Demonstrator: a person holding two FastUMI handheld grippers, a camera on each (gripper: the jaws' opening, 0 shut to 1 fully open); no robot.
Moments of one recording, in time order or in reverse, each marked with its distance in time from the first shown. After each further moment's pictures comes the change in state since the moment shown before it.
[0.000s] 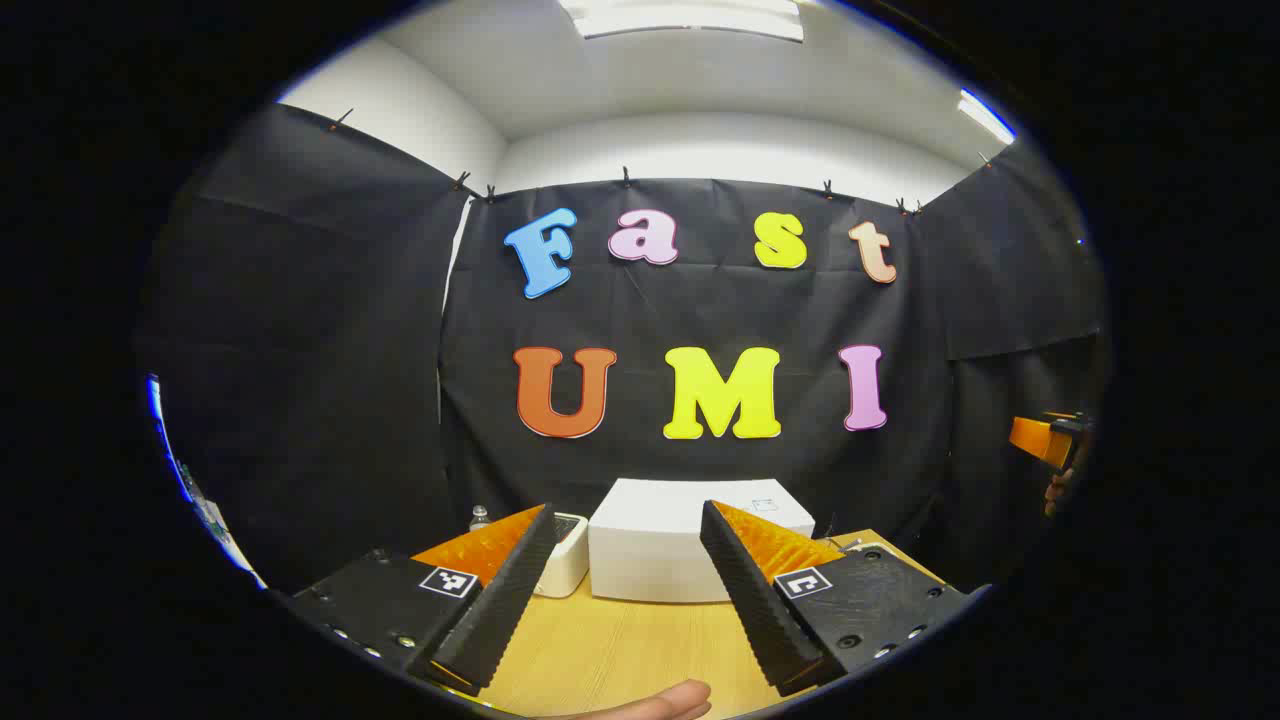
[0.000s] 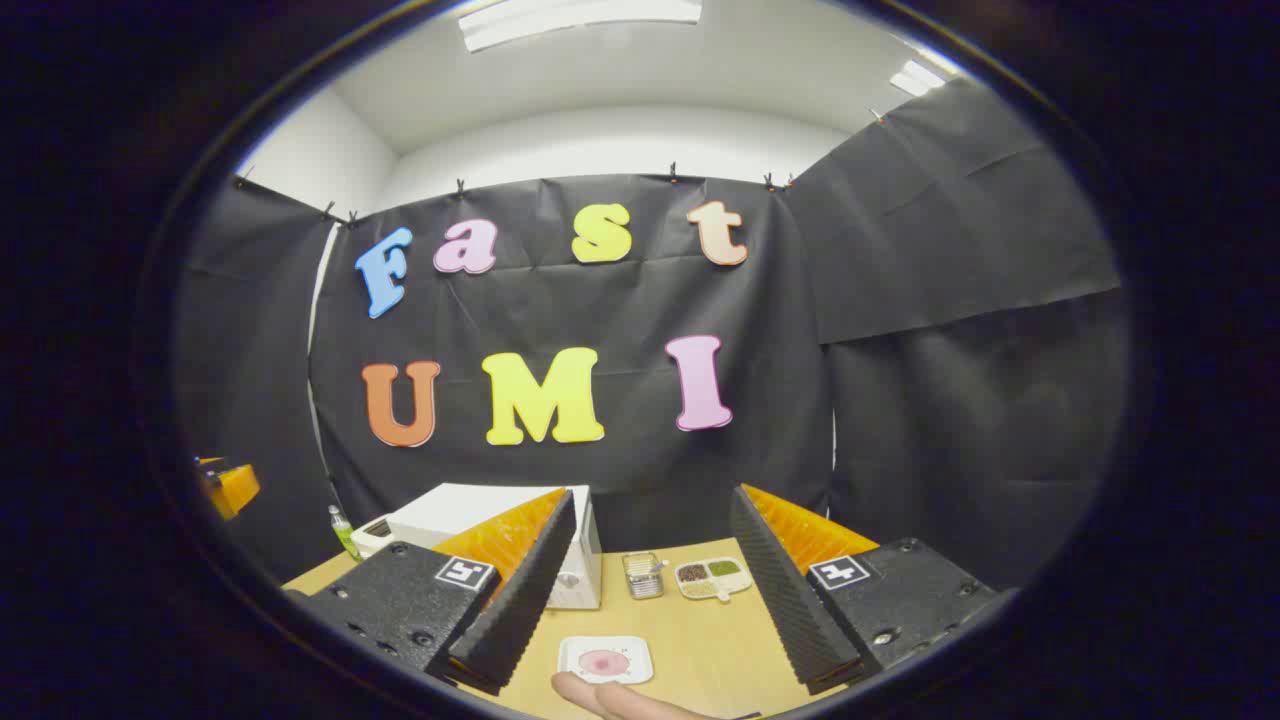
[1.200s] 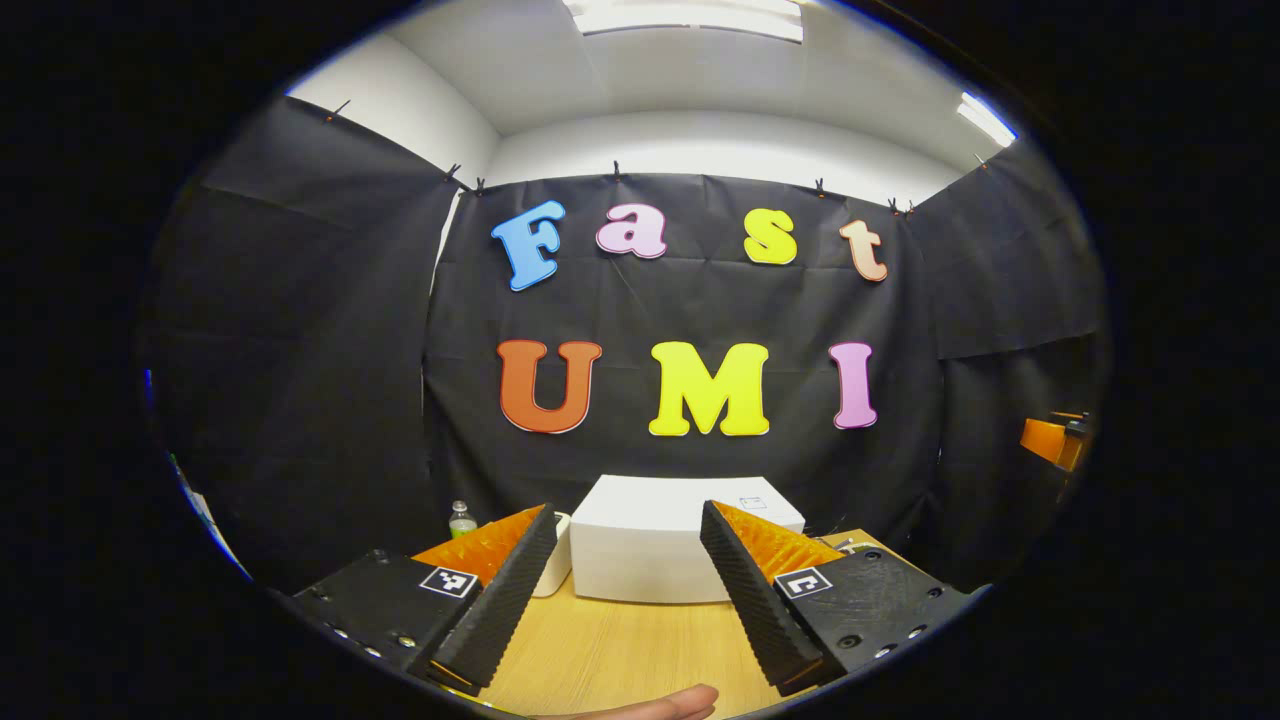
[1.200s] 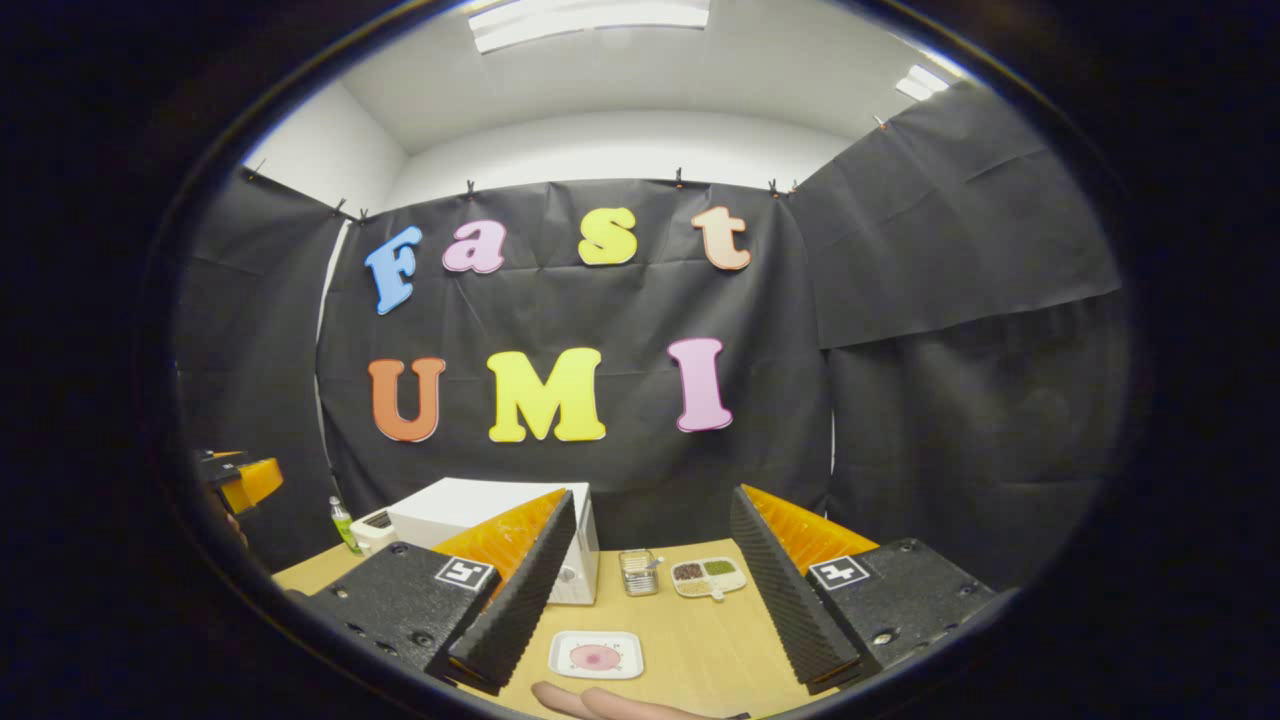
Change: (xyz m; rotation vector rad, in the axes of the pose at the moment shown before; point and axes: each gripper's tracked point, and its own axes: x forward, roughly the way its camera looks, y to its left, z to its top) left arm 0.022 -0.019 -0.015 -0.027 -0.001 -0.054; right arm -0.018 -0.007 -0.010 -0.013 -0.011 0.017
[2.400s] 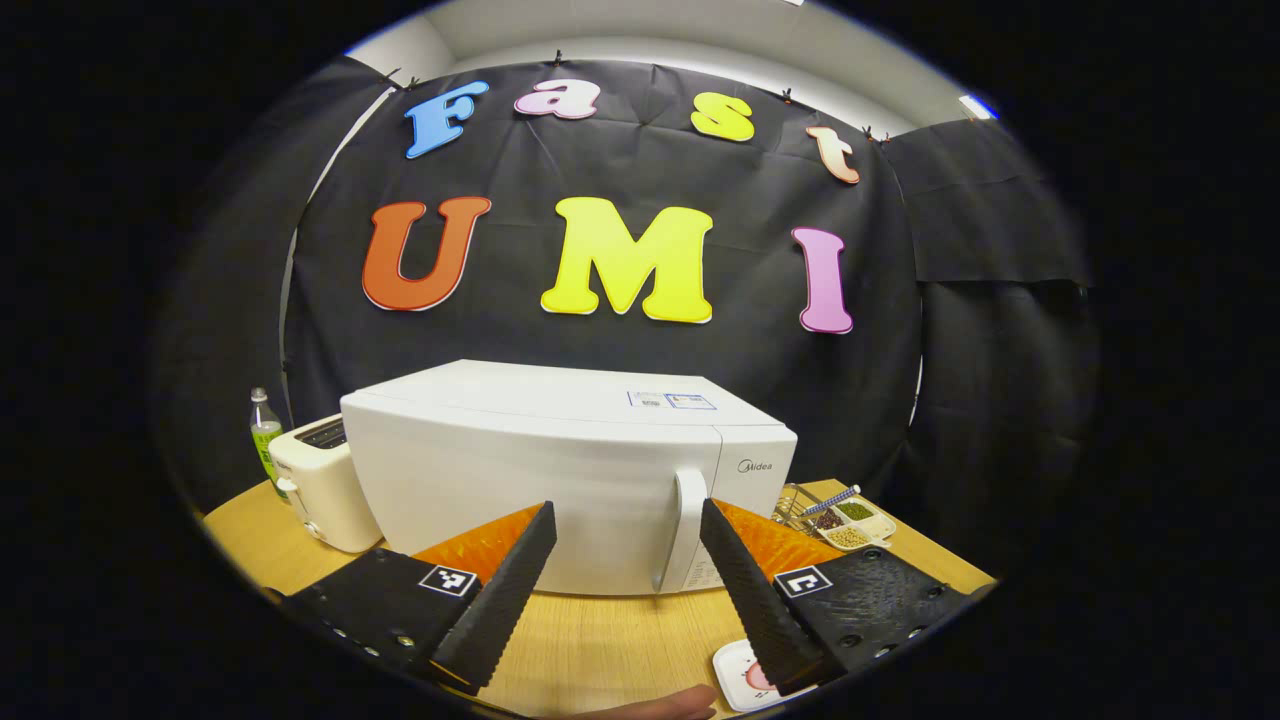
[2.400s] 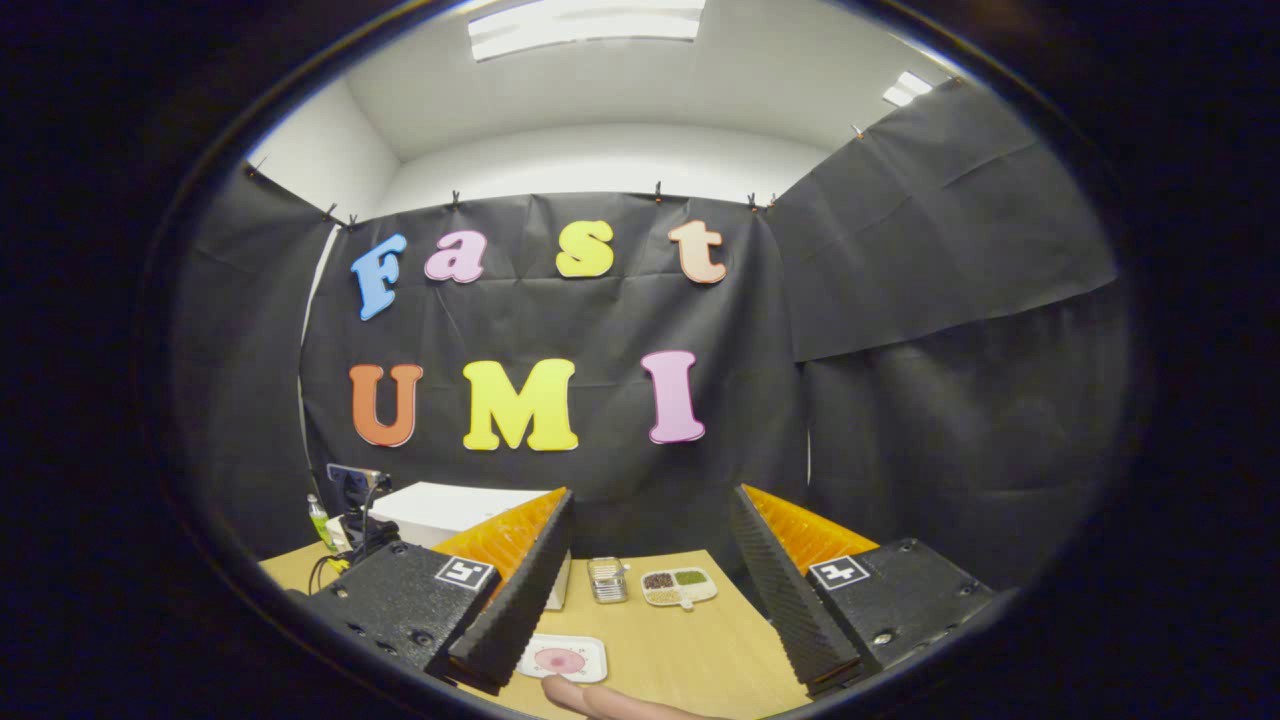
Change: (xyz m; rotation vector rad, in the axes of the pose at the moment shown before) left arm 0.207 -0.128 -0.228 -0.038 0.200 -0.179; right arm -0.003 -0.049 -0.007 -0.016 -0.066 -0.053
